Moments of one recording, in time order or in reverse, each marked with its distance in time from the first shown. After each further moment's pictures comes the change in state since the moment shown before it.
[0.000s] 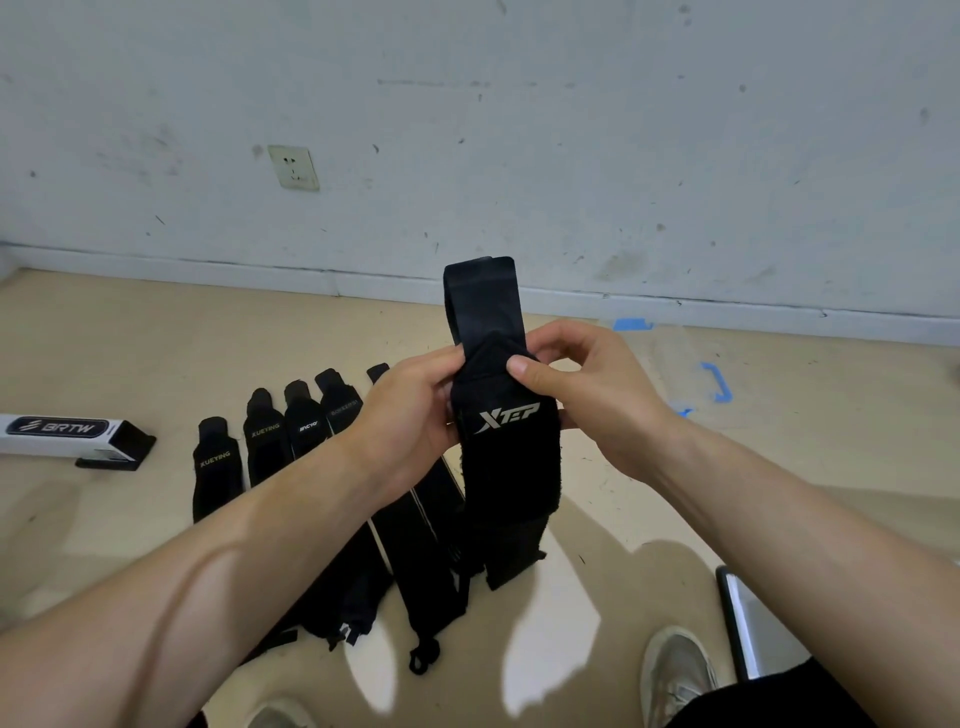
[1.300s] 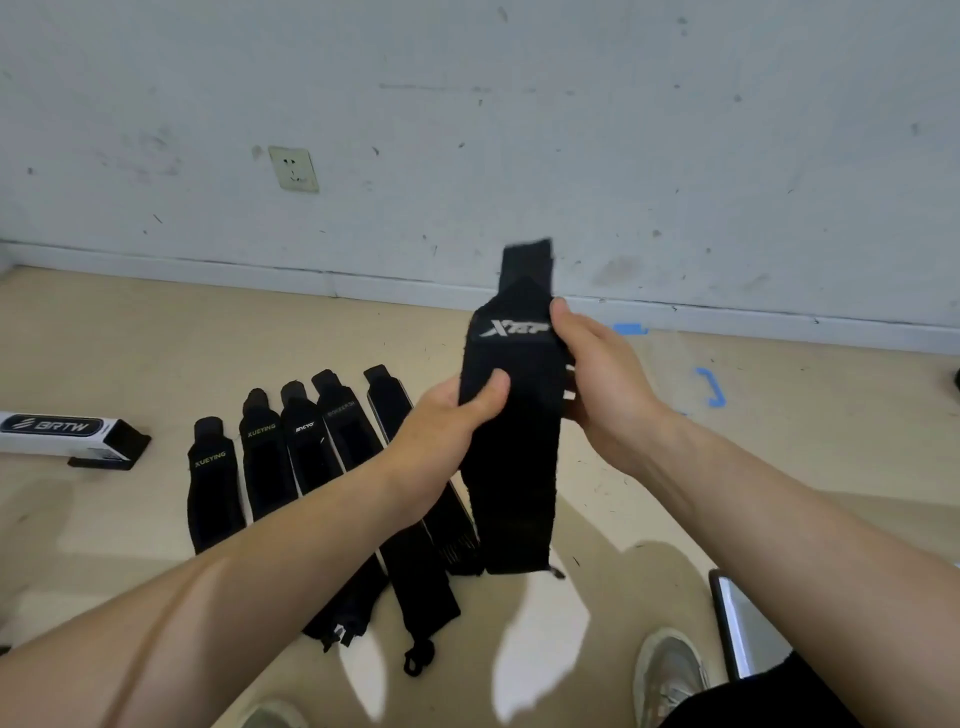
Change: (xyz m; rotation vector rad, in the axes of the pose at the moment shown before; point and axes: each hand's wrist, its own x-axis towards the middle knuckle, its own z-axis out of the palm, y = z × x) left_hand 0.000 -0.022 0.009 0.175 -0.004 0.032; right_hand 0.006 -0.009 0.004 0.174 0.110 0.140
